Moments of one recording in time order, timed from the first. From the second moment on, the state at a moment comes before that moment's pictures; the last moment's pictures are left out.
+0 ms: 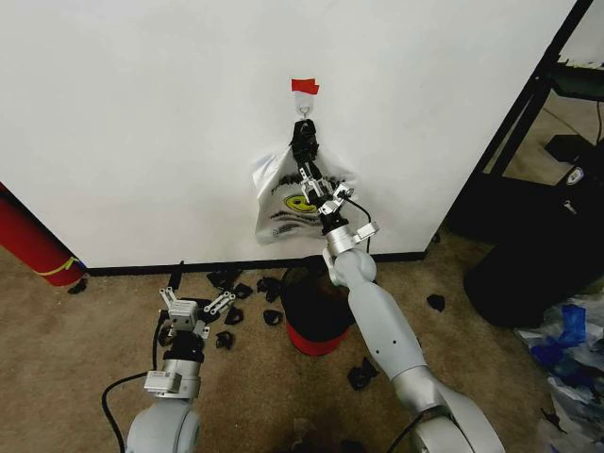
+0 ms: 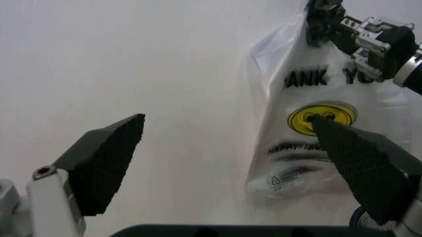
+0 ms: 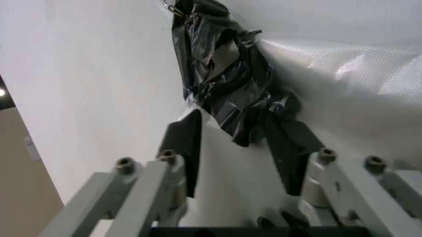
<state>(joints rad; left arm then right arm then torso) 1.51 -1.42 -0.53 -2.02 -0.04 -0.36 -0.01 -0.53 1.61 0.26 1.06 0.93 0.28 -0.63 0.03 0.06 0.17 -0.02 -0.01</state>
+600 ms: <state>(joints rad) 1.50 -1.43 -0.52 -2.01 -0.04 -0.36 -0.01 -0.53 1.61 0.27 1.07 0.92 0.29 -0.63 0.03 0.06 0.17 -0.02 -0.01</state>
